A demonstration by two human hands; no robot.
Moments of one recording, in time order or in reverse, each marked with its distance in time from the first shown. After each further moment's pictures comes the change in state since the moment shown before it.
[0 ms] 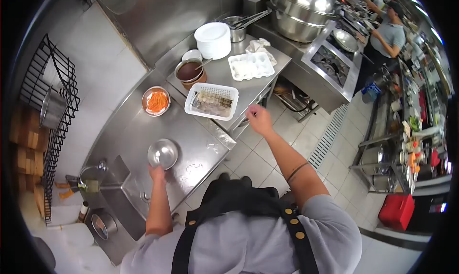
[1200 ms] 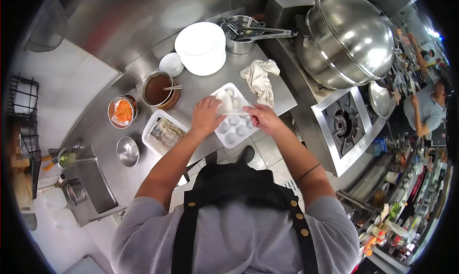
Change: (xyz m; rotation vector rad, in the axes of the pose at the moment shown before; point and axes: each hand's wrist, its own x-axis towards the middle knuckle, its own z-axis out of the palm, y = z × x) left_hand -0.104 0.326 0.449 0.653 -0.530 0.831; right_hand 0.316 0.115 -0.070 0.700 -0.843 0.854
